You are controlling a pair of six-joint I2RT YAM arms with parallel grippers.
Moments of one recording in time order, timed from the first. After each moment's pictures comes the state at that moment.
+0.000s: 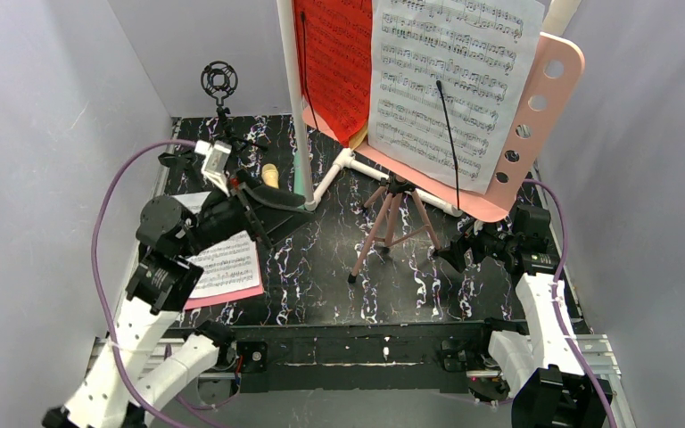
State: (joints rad) left arm -0.39 0.68 0.97 -0.12 0.66 -0.82; right arm -0.13 0.83 0.55 -0.46 -0.84 -0.58
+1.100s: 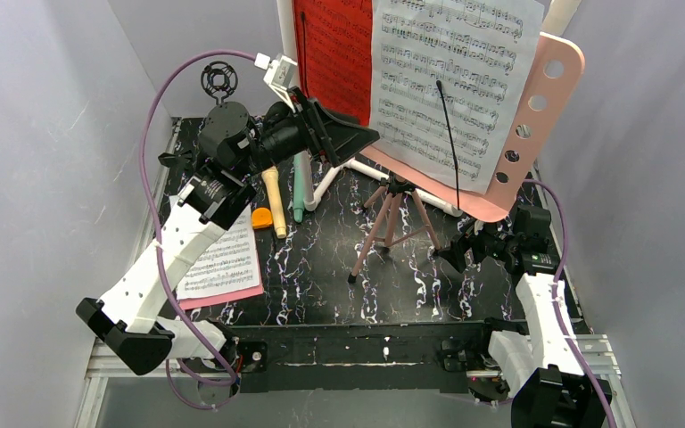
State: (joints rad) left arm -0.65 1.27 1.55 -0.08 0.45 -0.64; right arm -0.14 0.83 0.55 -0.46 -0.84 -0.58
